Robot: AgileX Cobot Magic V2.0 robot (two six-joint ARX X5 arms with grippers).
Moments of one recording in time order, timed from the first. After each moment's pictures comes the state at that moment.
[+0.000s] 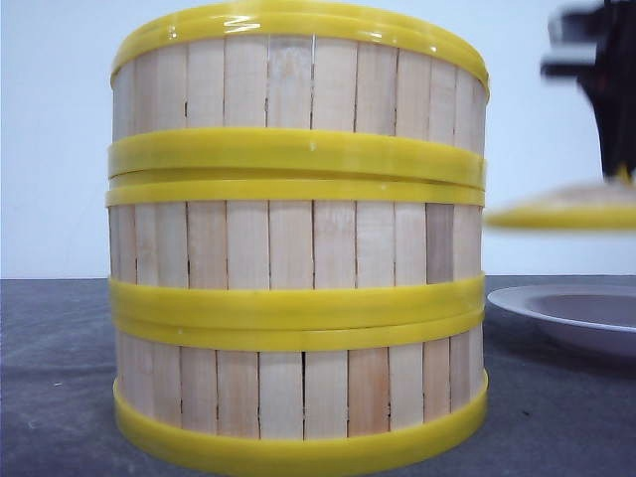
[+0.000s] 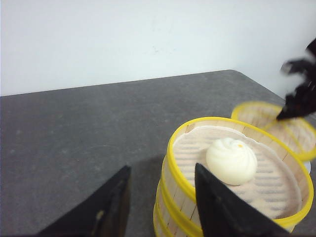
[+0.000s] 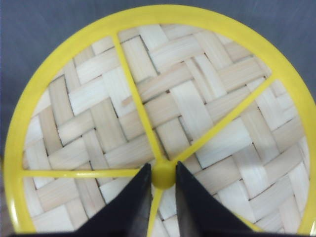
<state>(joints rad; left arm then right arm) -0.44 0.43 1.05 -0.83 0.07 -0.09 0.14 1.40 1.29 -0.90 0.01 0.12</state>
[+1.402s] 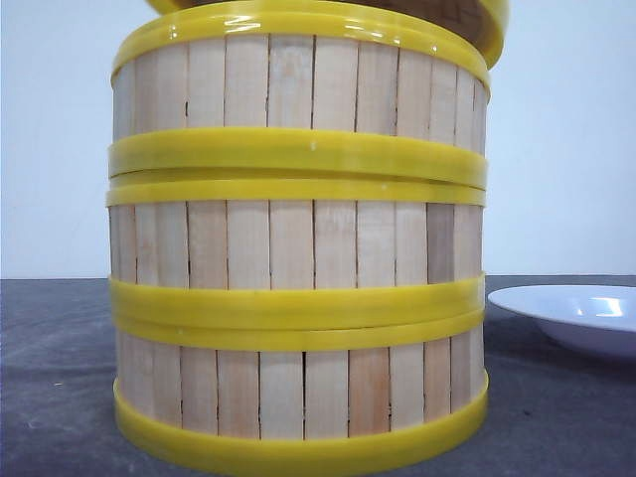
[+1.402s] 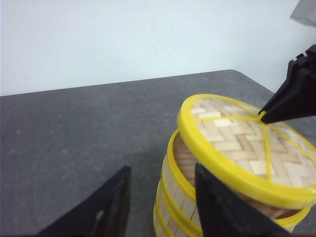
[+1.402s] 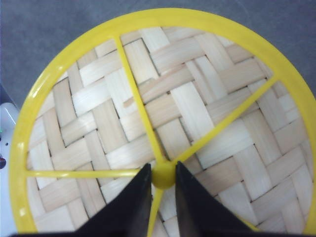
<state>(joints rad) -0.44 0.43 1.05 -0.83 0.07 -0.09 0.80 1.50 1.71 -1.12 -0.16 0.09</state>
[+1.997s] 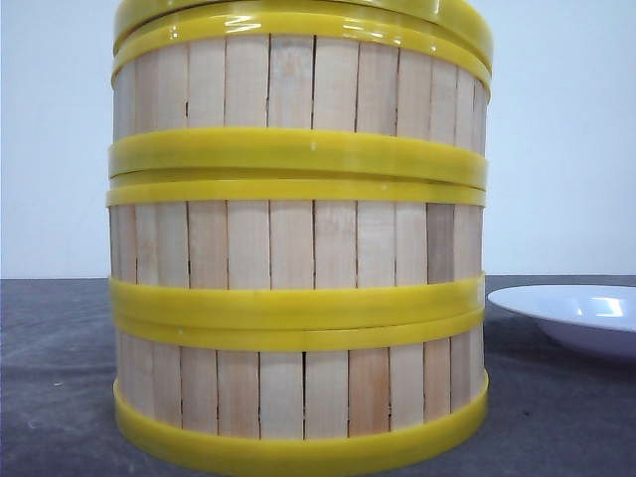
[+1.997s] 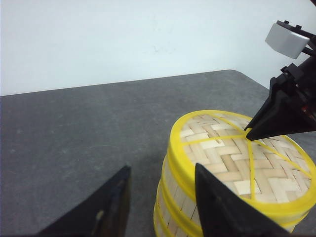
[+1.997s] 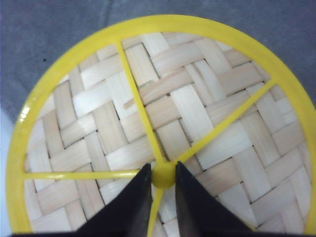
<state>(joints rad) -0.44 0.43 1.05 -0.83 0.07 -0.09 0.83 1.57 1.71 -1.12 -0.10 0.09</state>
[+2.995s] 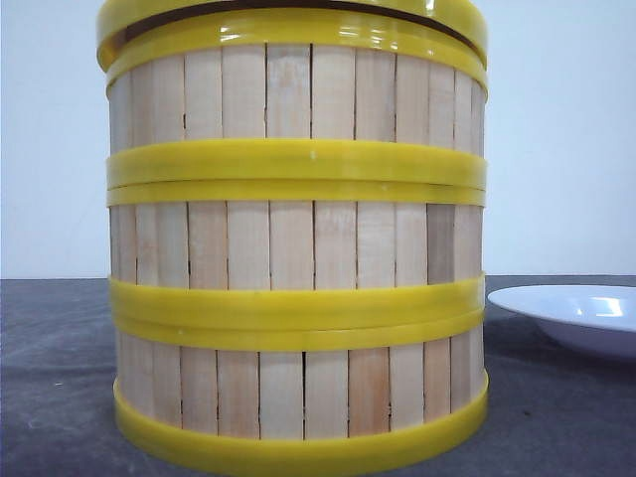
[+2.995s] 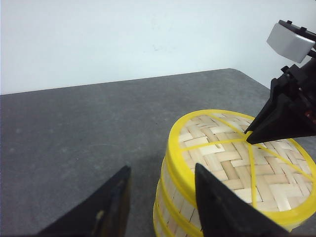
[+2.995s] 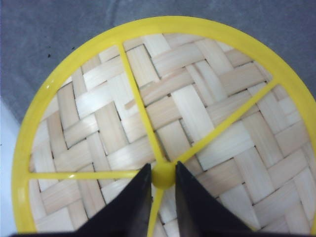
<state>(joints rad) -0.44 0.43 1.05 -0.83 0.08 -0.09 0.88 1.57 1.71 -1.12 -0.08 0.09</state>
